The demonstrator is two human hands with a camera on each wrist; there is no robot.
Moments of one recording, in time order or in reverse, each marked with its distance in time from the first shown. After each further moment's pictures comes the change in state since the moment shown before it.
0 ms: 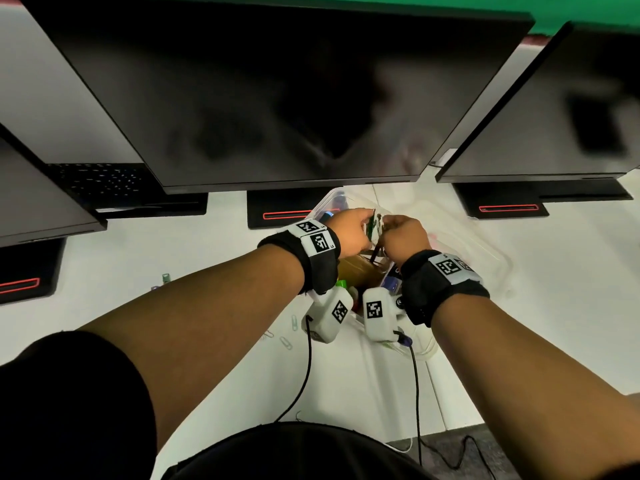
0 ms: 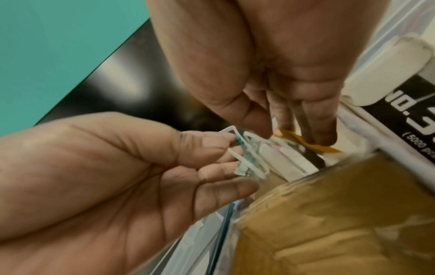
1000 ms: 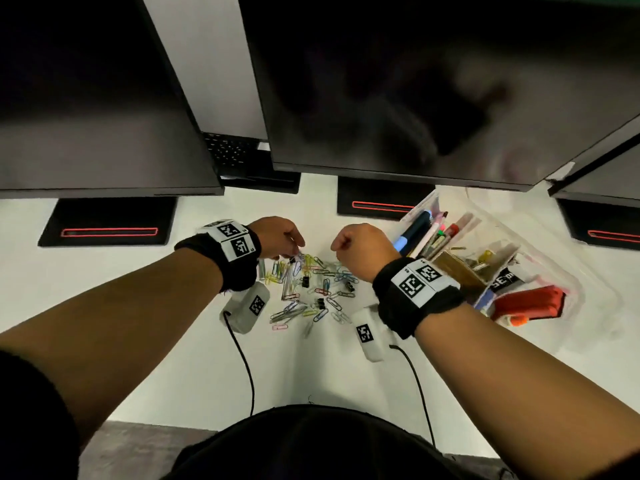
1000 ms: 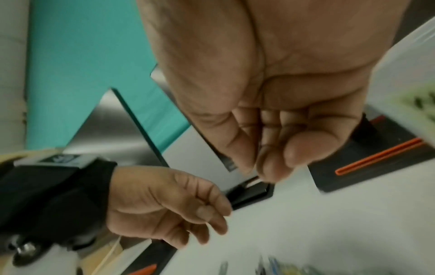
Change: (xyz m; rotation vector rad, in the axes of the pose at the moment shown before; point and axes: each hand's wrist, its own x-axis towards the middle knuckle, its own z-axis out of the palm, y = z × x) left_hand -0.118 -0.181 -0.132 0.086 0.091 -0.351; right_hand -0.075 -0.071 0.148 -0.442 -0.432 -0.468
